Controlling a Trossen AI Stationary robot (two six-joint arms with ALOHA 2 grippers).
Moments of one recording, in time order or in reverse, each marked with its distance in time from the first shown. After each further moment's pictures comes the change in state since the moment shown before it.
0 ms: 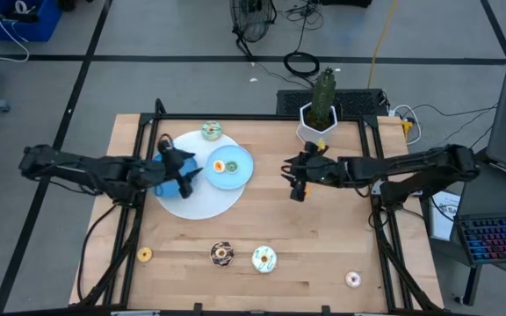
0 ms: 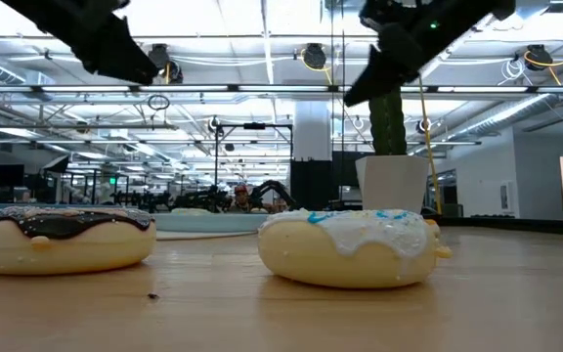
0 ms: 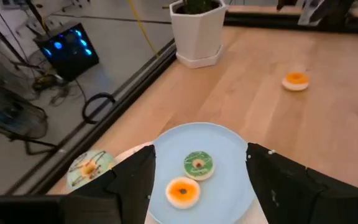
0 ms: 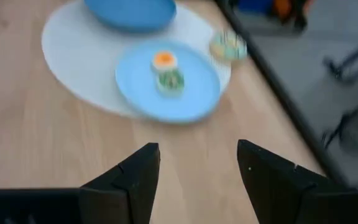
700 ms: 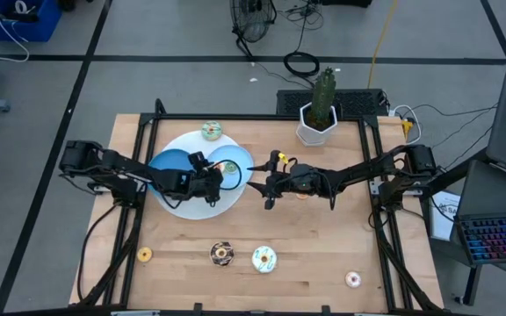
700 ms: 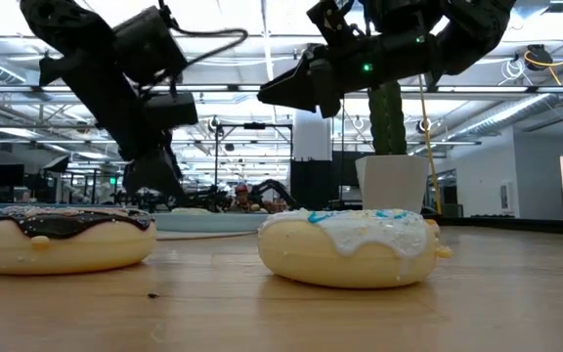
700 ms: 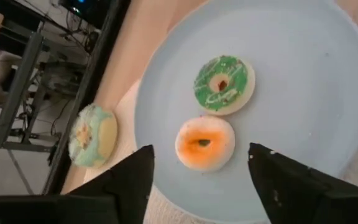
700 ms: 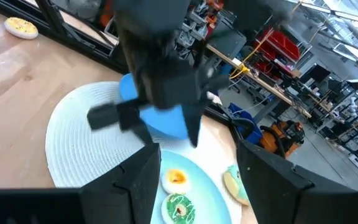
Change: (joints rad) left arm 0.087 0.709 0.000 0.234 -0.109 0.196; right arm -0.005 0.425 -0.036 0.954 -0.156 -0.544
